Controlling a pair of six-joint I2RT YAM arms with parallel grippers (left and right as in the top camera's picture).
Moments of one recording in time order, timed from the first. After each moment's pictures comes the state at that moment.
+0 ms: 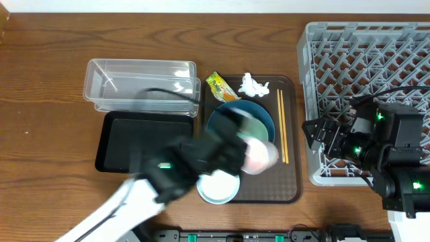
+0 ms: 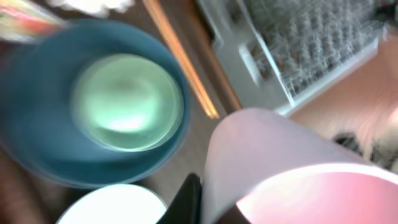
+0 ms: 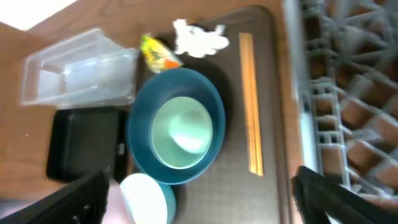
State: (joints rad) left arm -0.84 1.16 1.05 -0.68 0.14 -0.52; right arm 0.03 0.92 1.06 -0.98 -0.39 0.34
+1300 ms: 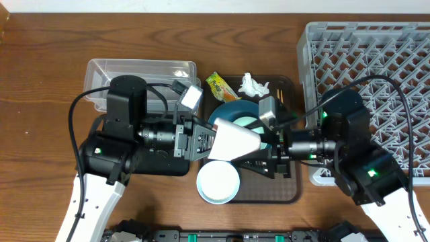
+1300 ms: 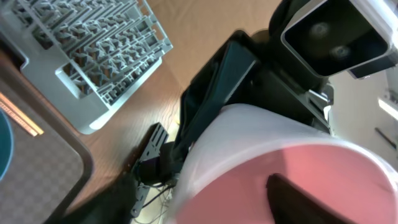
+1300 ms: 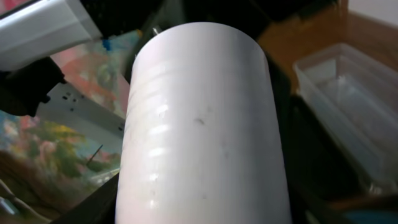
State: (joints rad) left arm -0.26 1.08 1.05 -0.57 1.32 -0.47; right arm 0.47 1.03 1.06 -0.50 -1.04 0.02
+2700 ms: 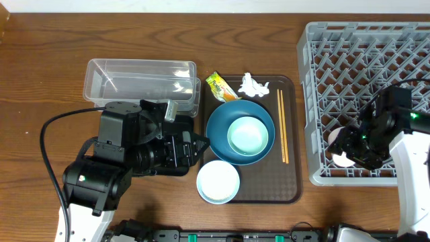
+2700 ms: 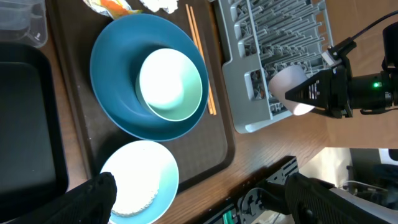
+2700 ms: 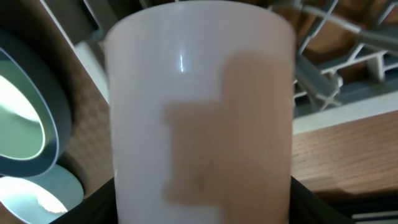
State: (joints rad) left arm -0.26 0.94 1.05 -0.97 0.60 -0.40; right arm -0.22 1.35 1.08 -1.28 -0.18 0.23
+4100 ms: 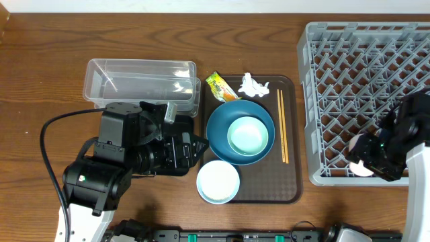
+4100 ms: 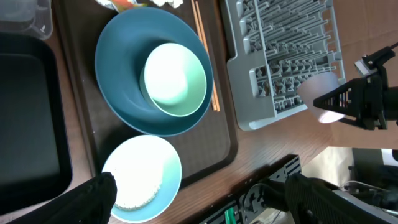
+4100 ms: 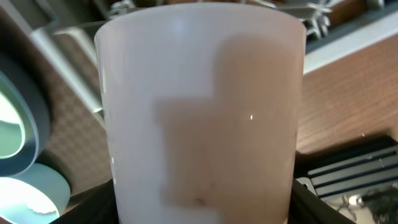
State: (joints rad) left arm -0.26 0.94 1.05 -0.99 0.59 -0.40; right arm -0.34 1.28 1.15 -1.42 -0.10 0.20
